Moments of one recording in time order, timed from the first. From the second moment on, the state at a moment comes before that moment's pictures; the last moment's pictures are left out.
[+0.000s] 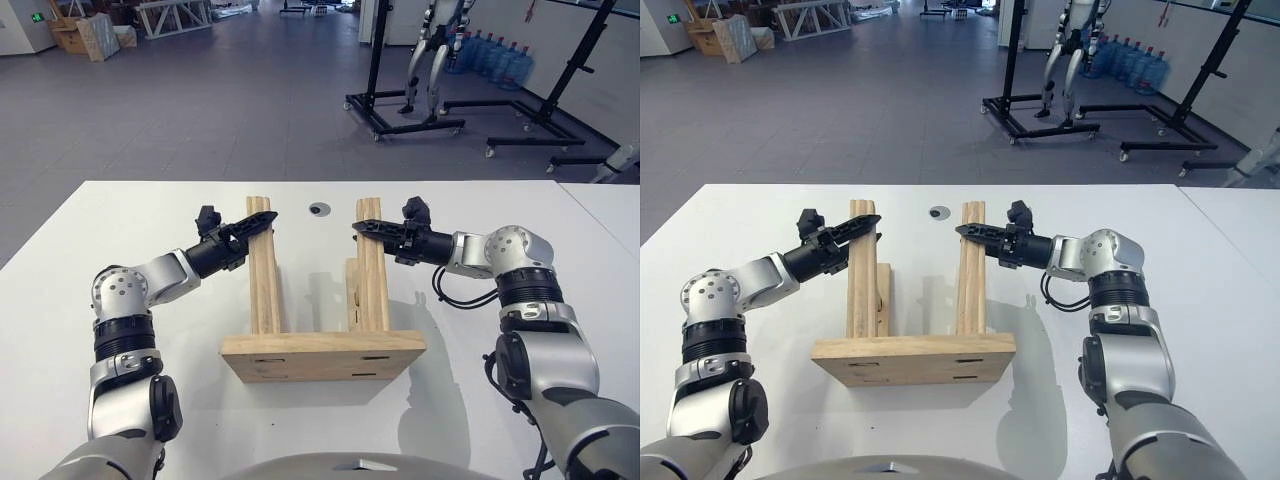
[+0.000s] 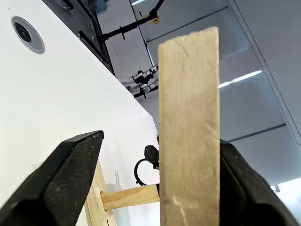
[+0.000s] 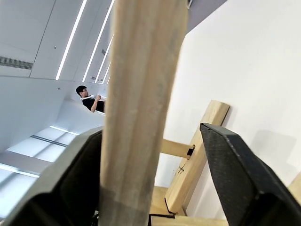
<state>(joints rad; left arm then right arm) -0.54 0.32 0.46 0.37 -1.23 1.28 -0.29 -0.78 -0.43 -0.17 0.66 0.78 1.31 0.94</state>
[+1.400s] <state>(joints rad) 0.28 0.87 0.22 0.02 -0.47 0.10 -1.27 0.08 -0.91 -0.06 0.11 0.48 0.33 1.56</state>
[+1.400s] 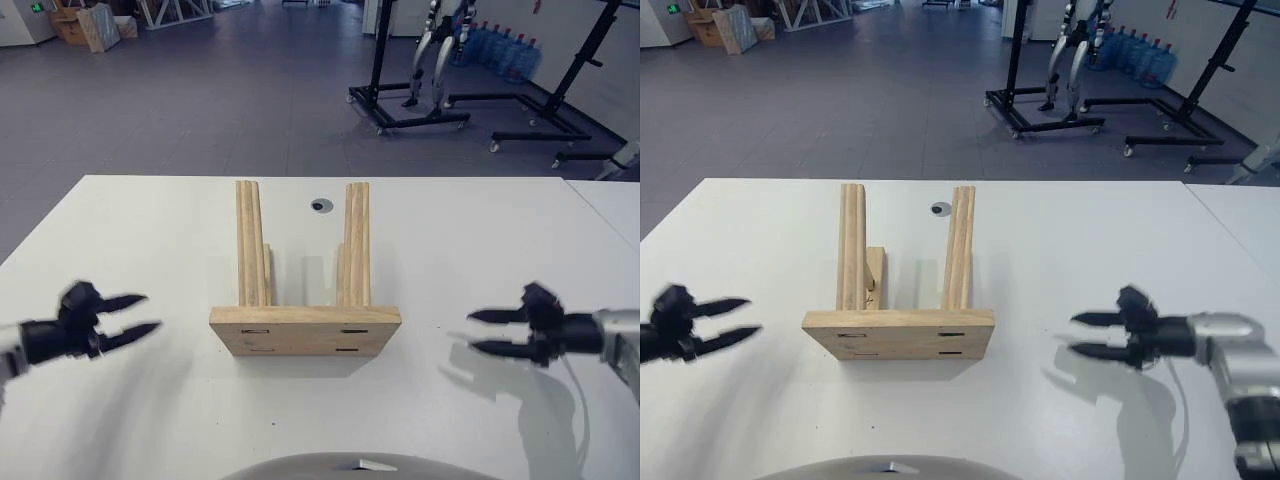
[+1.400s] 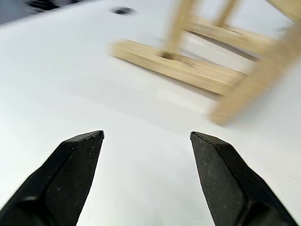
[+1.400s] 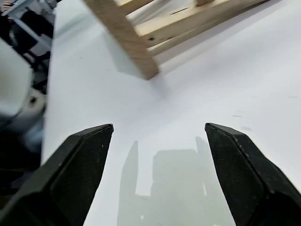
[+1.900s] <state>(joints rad) 0.19 0.76 0.02 -0.12 -0.41 0.14 -1.20 -0.06 -0.62 0.08 -0.01 0.55 0.51 1.33</state>
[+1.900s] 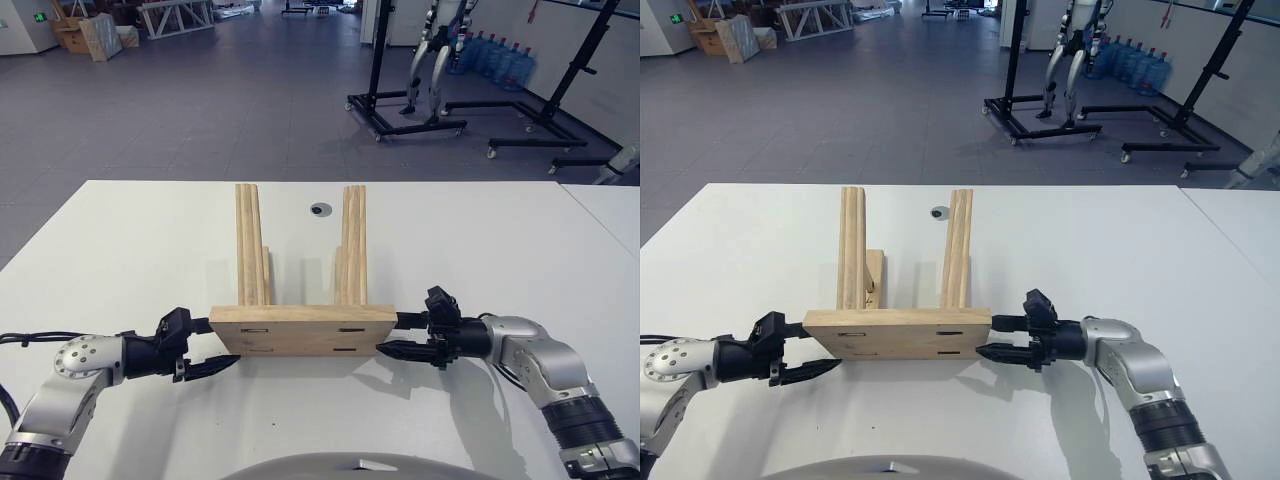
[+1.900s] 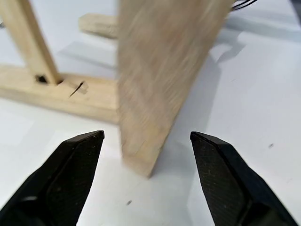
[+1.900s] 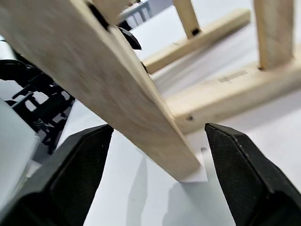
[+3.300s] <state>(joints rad) -0.57 0.59 0.34 0.18 -1.53 1.33 -0.36 -0.82 -0.56 -0.28 0.51 1.30 1.61 0.65</state>
